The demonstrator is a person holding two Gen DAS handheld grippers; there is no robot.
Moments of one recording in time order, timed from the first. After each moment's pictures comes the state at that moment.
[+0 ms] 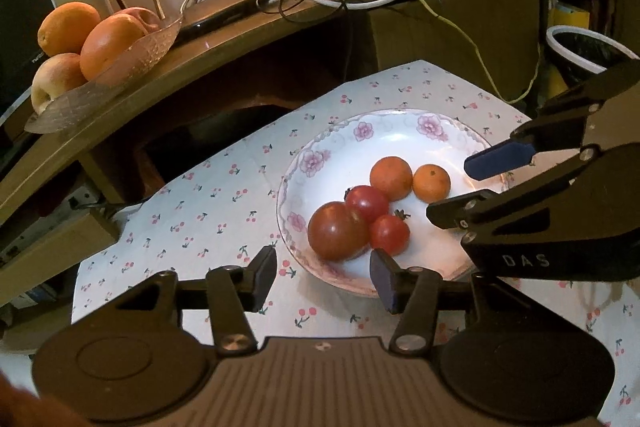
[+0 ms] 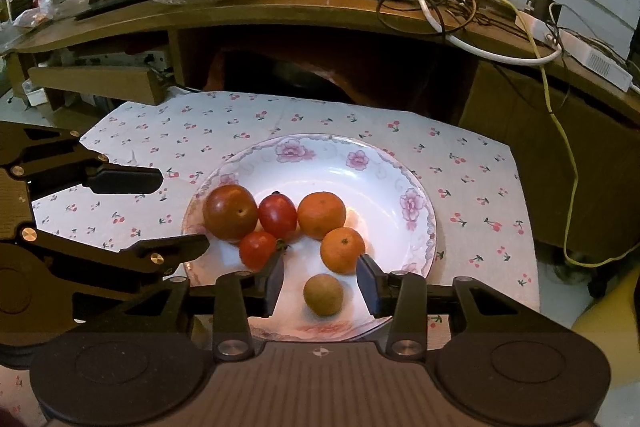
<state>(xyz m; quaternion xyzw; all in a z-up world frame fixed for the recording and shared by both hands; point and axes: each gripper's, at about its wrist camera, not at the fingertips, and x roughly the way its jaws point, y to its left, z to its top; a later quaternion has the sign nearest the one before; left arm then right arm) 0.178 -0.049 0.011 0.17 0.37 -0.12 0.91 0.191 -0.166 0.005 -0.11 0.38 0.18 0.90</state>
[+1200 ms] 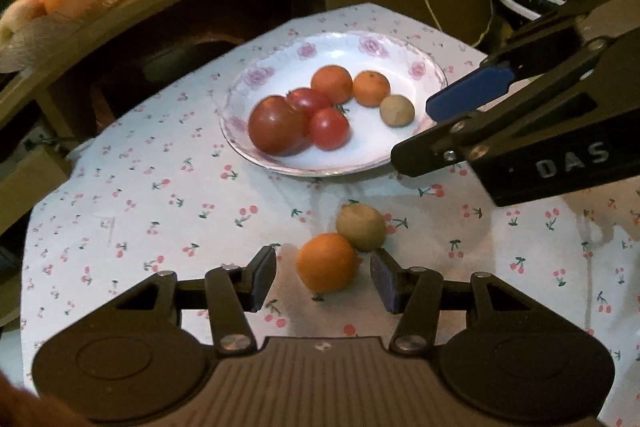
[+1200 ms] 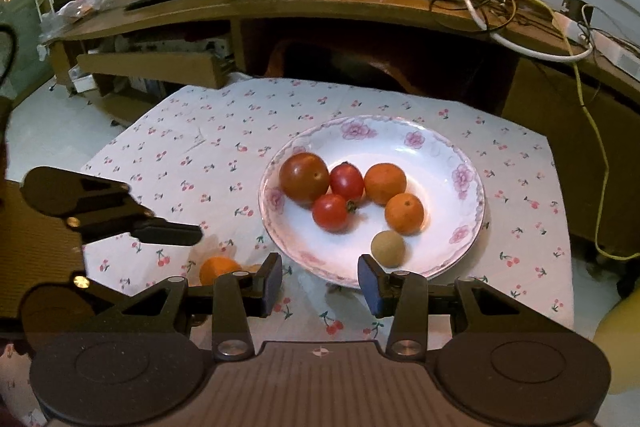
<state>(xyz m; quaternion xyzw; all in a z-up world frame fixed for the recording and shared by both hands) 0.140 -0.039 -0.028 0.15 0.42 -0.18 0.87 0.148 -0.161 0.010 -0.10 0.40 0.24 0.88</state>
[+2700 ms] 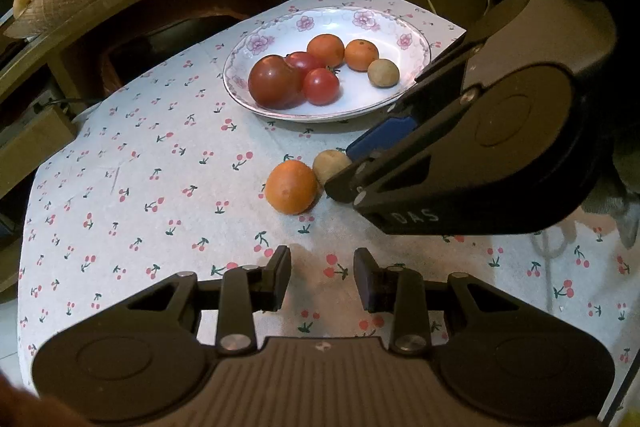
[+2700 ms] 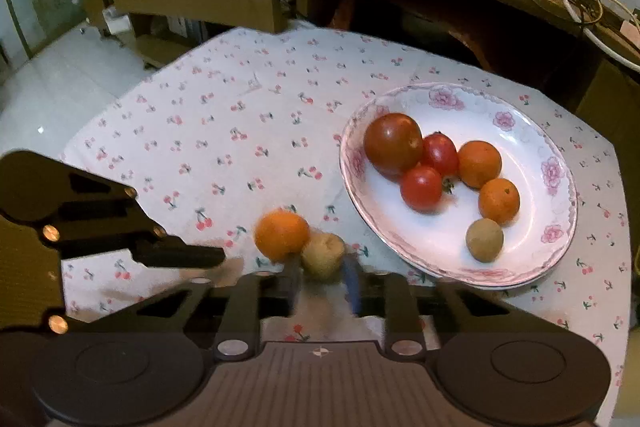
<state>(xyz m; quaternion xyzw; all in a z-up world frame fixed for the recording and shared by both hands) 0.105 -0.026 -0.026 0.14 0.44 -0.18 0.87 0.145 -0.109 -0.021 -0.15 0.44 0.29 0.84</state>
